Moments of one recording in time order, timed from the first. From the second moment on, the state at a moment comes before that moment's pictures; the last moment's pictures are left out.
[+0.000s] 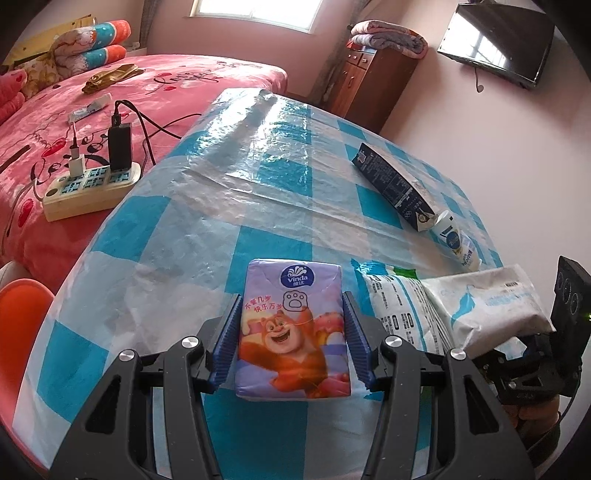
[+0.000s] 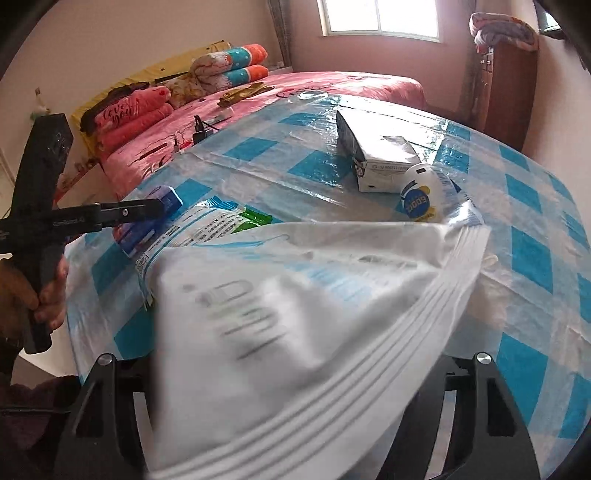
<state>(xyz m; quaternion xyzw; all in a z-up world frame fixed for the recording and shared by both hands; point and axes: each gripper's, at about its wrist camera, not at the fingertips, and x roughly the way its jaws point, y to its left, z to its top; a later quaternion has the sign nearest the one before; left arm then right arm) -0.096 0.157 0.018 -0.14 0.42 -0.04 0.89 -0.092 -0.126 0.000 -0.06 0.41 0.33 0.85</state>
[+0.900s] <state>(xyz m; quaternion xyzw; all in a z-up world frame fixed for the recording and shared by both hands) -0.127 0.180 0.017 -0.17 0.40 -0.08 0.89 -0.138 -0.136 0.028 0.04 0.43 0.31 0.85</state>
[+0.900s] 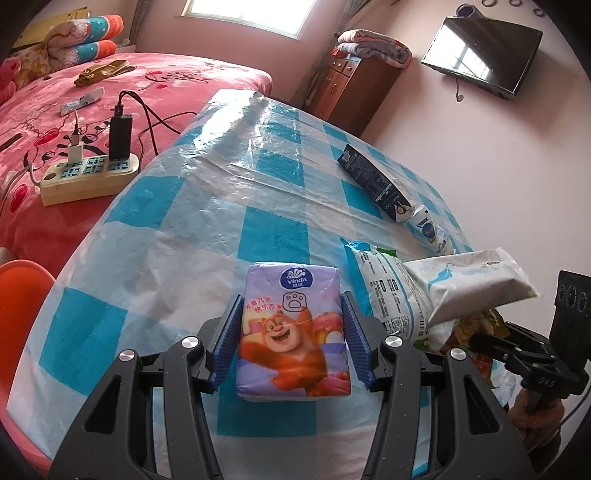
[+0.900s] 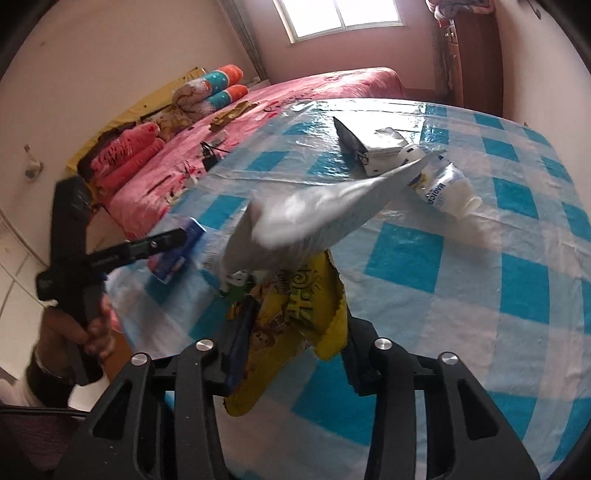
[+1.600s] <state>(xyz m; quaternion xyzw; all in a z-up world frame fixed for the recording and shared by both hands) -0.147 0.214 0.022 -0.20 0.38 -0.08 0.90 -0.152 -0.071 0.066 0.02 0.40 0.36 0.84</state>
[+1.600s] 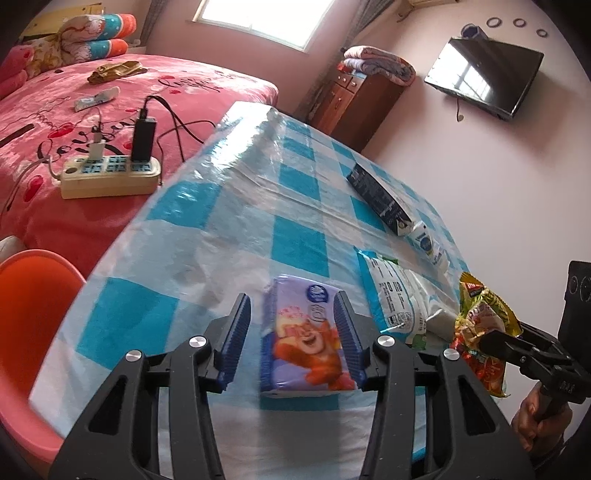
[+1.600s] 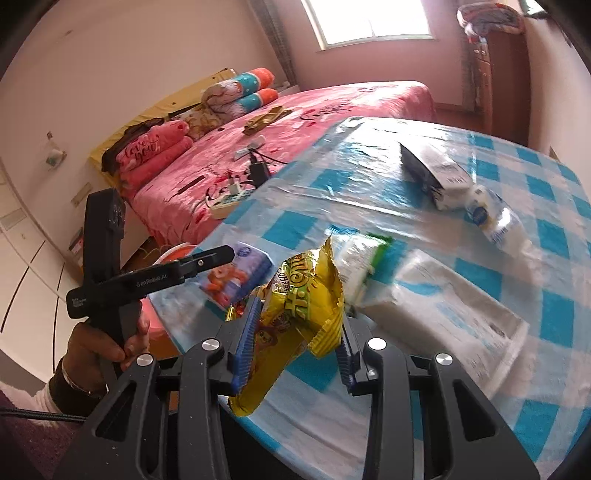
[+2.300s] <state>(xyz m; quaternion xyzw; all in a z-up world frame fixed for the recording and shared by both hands) -0.145 0.160 0.012 -0.04 0.40 -0.06 0.91 -0.135 -0.052 0.047 0.01 0.42 0.34 0.84</state>
